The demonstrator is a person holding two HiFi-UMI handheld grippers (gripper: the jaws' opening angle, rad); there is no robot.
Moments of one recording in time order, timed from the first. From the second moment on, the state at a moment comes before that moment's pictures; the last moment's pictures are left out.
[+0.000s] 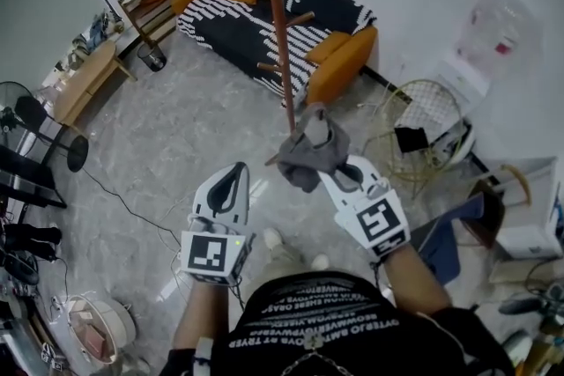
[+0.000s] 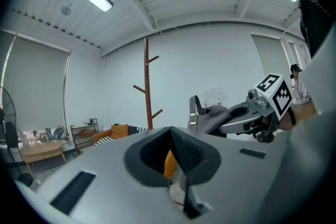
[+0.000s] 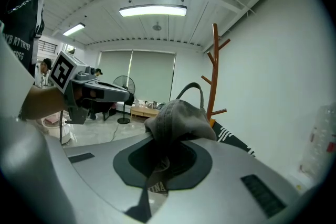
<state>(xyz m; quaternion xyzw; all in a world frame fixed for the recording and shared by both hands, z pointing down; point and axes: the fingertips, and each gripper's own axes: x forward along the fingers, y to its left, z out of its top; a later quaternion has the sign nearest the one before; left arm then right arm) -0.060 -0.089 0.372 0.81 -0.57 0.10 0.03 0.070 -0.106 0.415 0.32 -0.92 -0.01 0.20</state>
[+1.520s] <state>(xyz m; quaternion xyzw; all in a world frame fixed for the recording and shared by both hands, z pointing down) -0.173 -0.222 0.362 0.86 -0.51 0.09 -0.01 -0.035 -0.219 0.397 0.40 -0.89 -0.02 0.20</state>
